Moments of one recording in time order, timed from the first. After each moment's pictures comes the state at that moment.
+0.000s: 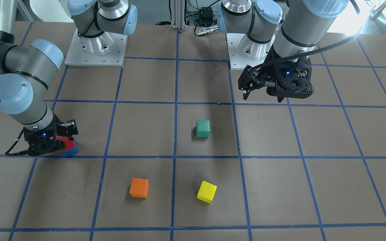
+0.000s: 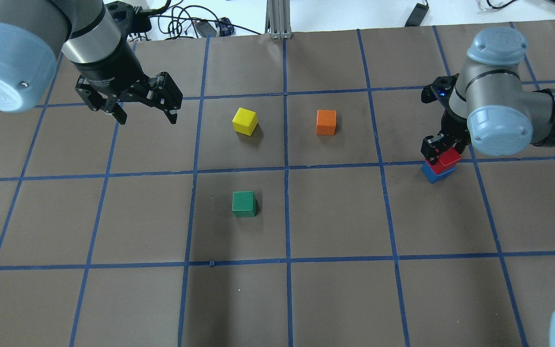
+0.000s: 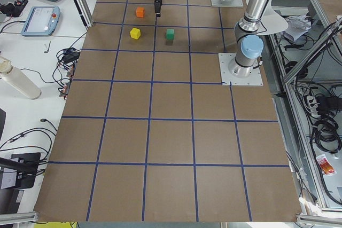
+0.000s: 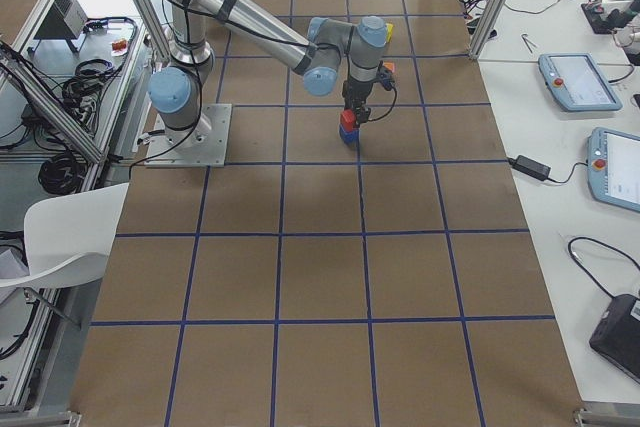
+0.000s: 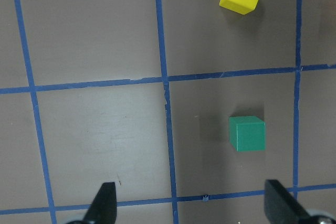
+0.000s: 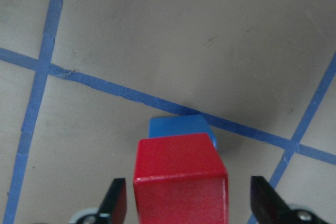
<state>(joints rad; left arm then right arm) -1.58 -1.62 -1.56 -1.54 1.55 0.04 1.37 -1.30 1.88 -2.10 -1.69 -0.53</state>
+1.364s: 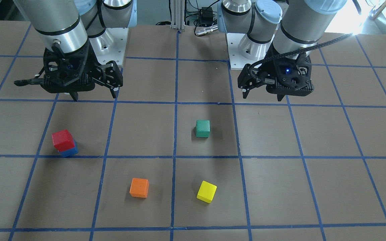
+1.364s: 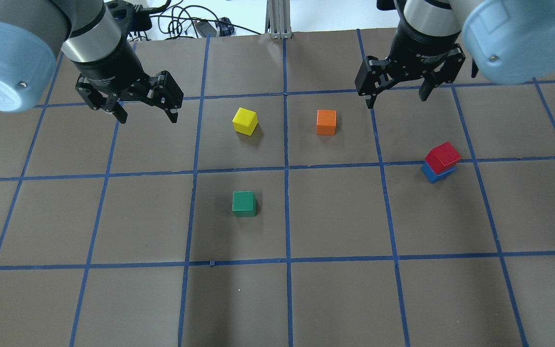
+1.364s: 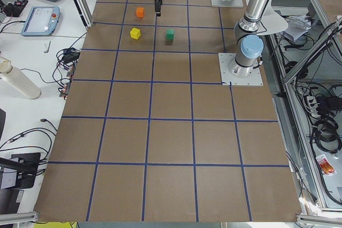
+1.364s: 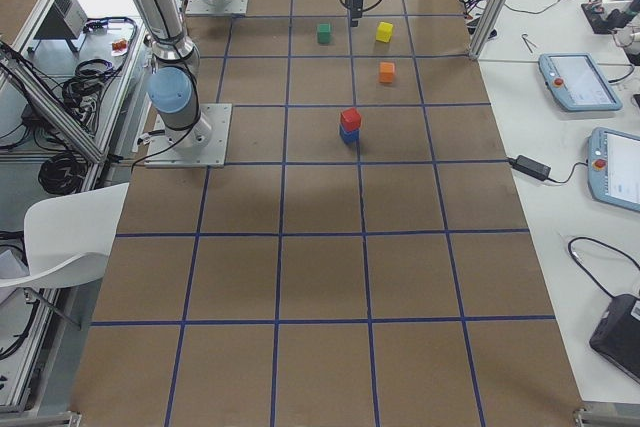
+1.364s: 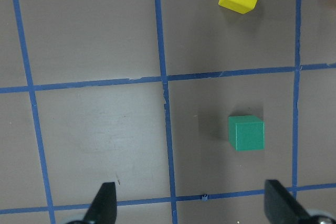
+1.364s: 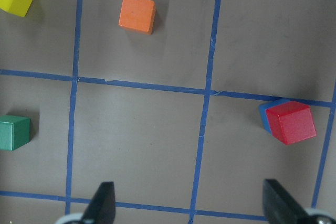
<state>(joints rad) -1.59 -1.62 -1.56 -1.54 1.55 0.04 1.67 -1.49 1.52 -1.64 -1.56 -0.01</state>
